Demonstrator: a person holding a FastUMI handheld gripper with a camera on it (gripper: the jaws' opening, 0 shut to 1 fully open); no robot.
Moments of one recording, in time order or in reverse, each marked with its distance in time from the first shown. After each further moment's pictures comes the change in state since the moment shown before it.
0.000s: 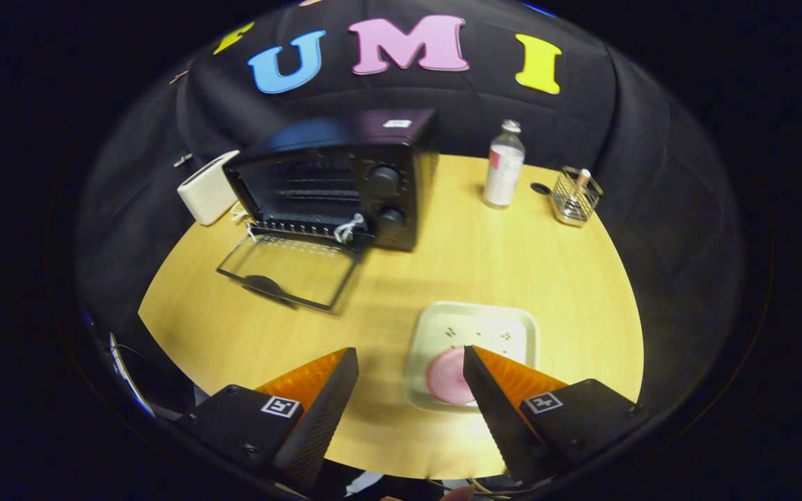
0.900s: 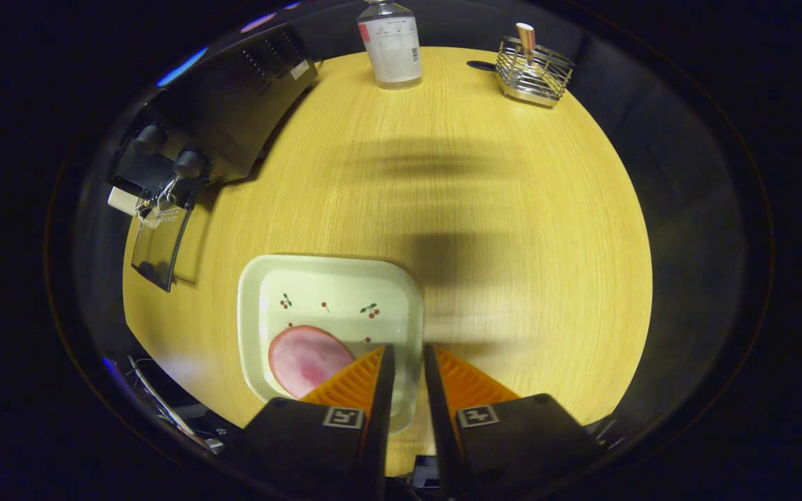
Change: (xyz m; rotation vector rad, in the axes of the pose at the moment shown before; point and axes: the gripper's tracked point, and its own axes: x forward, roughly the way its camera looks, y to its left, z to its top) arm 0.087 -0.107 -0.051 0.143 0.459 -0.006
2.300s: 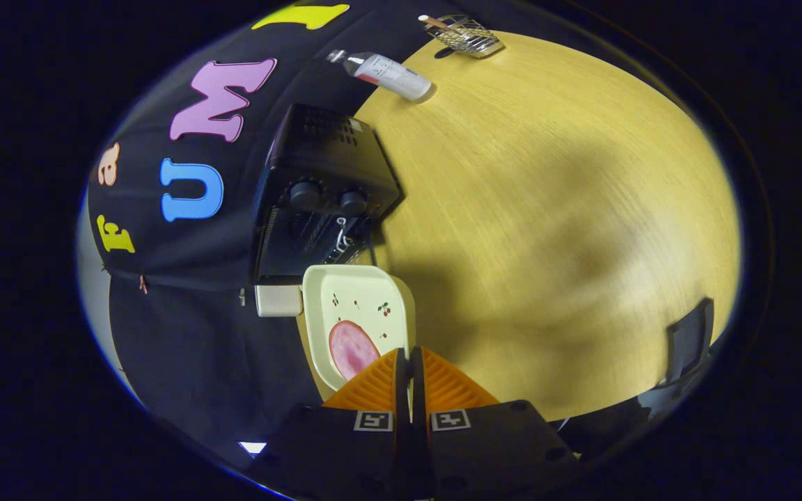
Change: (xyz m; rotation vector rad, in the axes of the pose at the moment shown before) arm -0.104 0.188 -0.029 0.591 -0.180 0.621
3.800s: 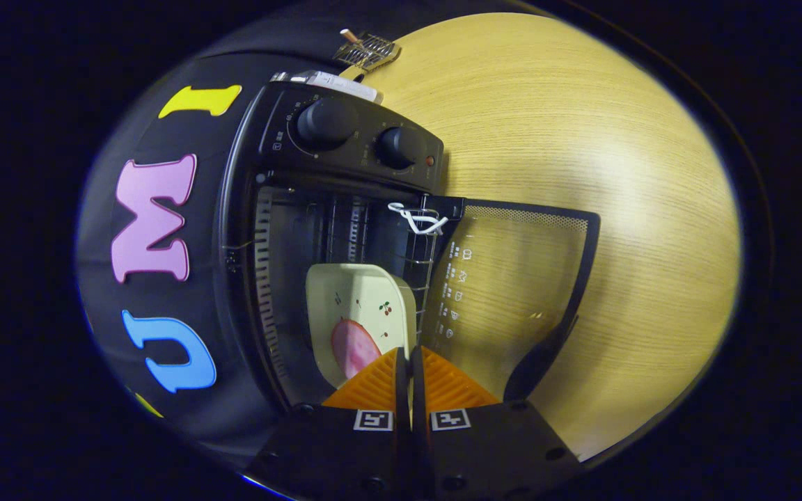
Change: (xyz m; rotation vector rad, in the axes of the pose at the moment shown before) arm 0.204 0.139 0.051 0.690 -0.579 -0.108
